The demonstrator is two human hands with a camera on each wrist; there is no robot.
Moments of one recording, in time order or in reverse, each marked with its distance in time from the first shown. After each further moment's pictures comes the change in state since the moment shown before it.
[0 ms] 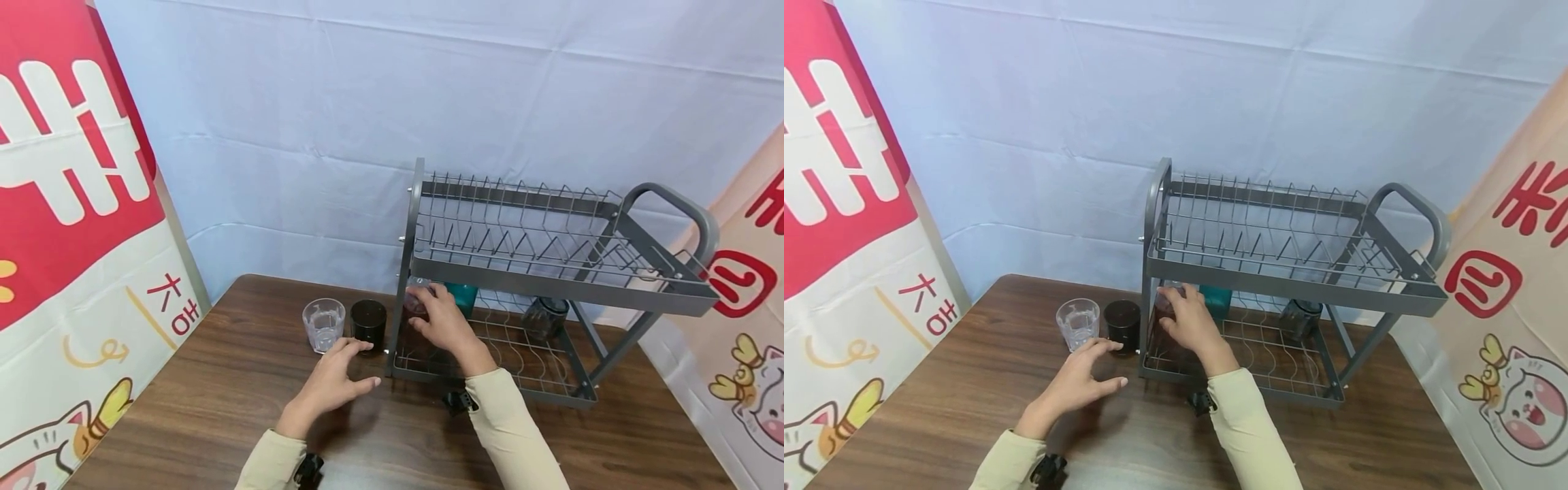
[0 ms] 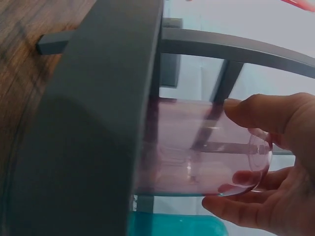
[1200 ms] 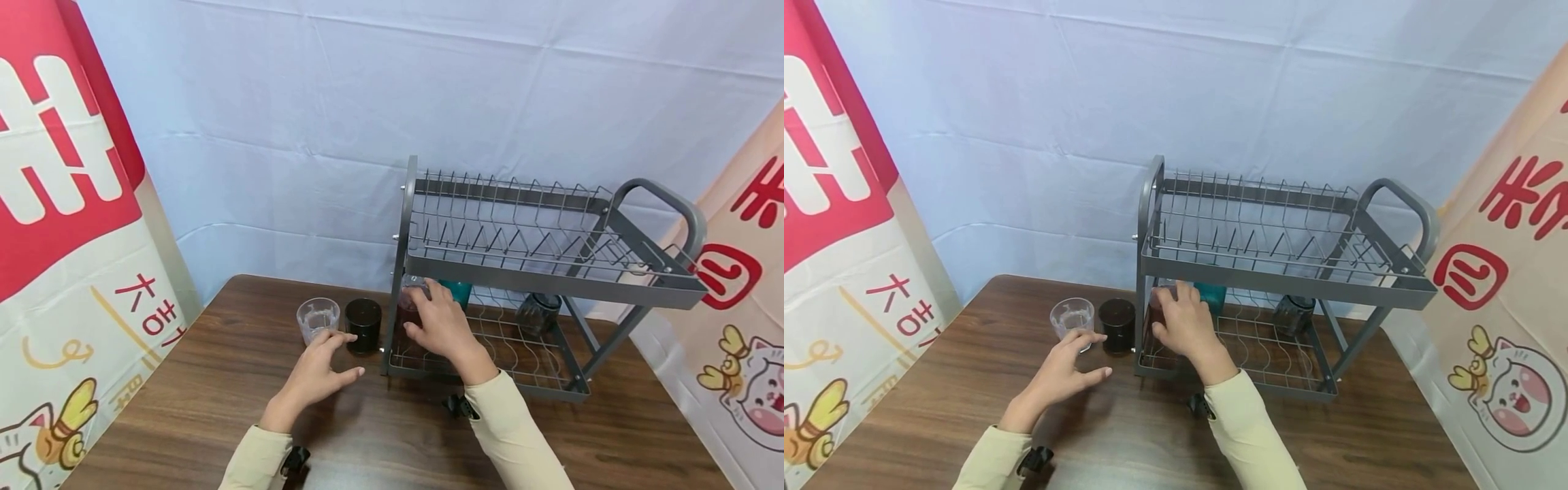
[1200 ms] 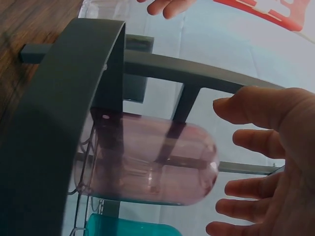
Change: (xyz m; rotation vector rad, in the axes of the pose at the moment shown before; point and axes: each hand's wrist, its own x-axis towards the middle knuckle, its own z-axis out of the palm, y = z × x) left_hand 0.003 -0.014 -0.014 0.043 0.078 0.044; right_hand -0.013 -0.023 -0.016 -0.244 0.052 -0.075
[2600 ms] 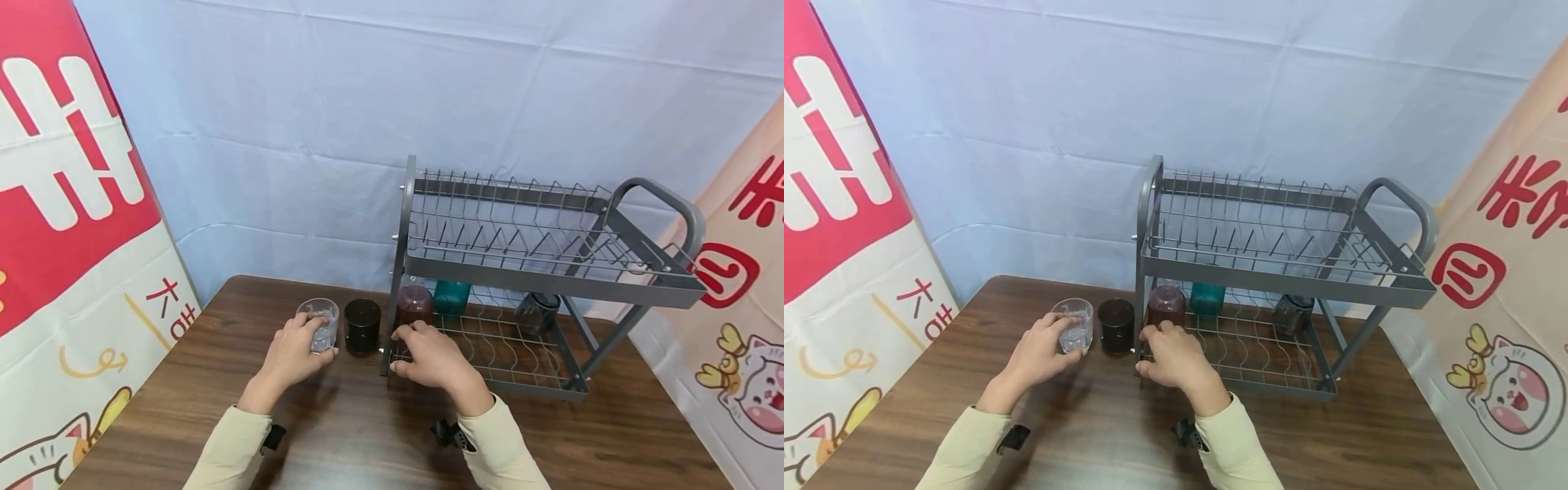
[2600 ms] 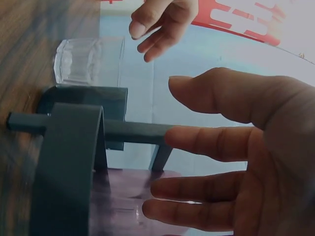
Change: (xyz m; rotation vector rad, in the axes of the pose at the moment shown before) left_hand 0.016 -0.019 -0.033 0.282 0.031 -0.040; right_hand -0.026 -0.033 -0.005 0.140 -0.311 0.053
